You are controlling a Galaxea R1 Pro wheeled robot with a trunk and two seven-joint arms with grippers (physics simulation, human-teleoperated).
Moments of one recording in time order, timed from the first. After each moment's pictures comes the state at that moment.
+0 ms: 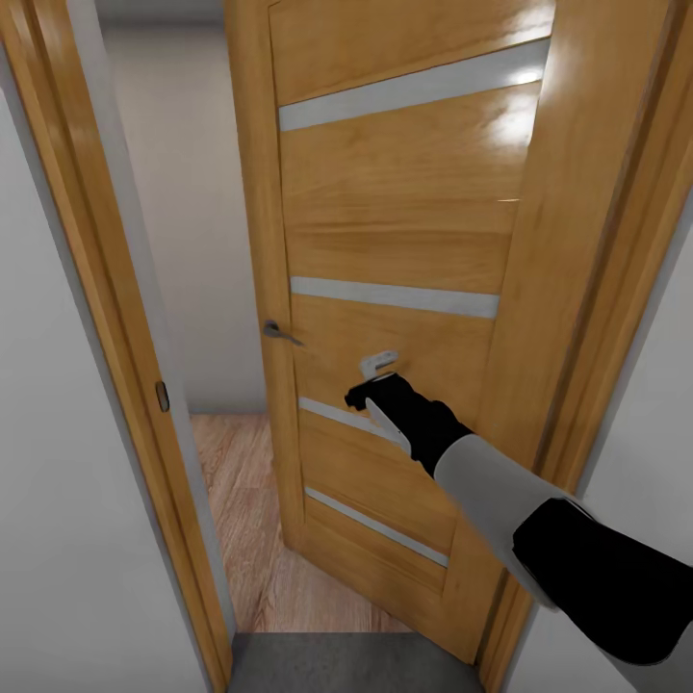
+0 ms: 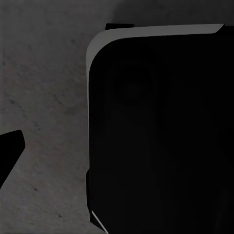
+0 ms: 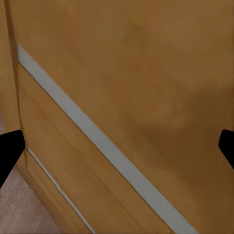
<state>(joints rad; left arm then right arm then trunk) 0.00 0.02 0.01 -0.04 0.01 -0.04 0.01 -1.20 0.17 0.66 -0.57 -0.34 0.60 -0.25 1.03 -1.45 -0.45</state>
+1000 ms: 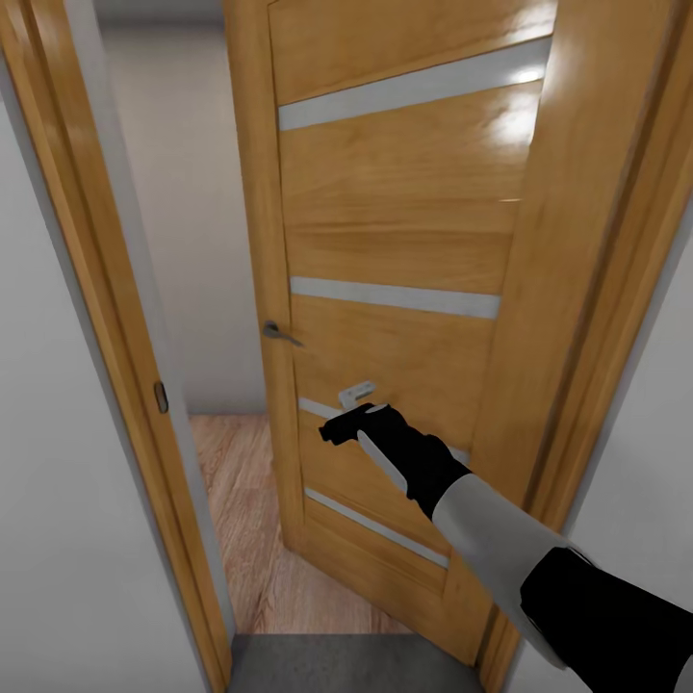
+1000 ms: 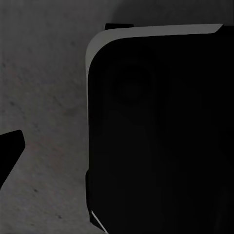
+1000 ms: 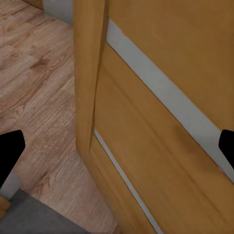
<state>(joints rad) 0.00 0.02 0.01 -0.04 0.01 -0.04 0.01 -1.05 0.17 0.66 -0.71 -0.34 0.61 -0.08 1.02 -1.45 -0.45</state>
